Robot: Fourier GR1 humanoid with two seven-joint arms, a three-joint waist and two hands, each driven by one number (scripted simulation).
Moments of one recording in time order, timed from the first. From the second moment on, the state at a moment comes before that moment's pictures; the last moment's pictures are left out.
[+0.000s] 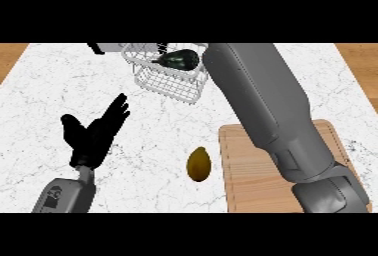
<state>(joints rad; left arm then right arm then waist) -0.18 0.17 -0.11 -1.44 0.18 0.01 0.22 -1.33 0.00 0.00 -0.81 1.13 -0.86 1.15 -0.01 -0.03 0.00</state>
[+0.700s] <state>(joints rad) -0.11 0.19 -0.06 -1.45 0.19 0.03 0.21 -1.01 0.00 0.22 -1.39 1.05 -0.65 1.21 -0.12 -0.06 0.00</state>
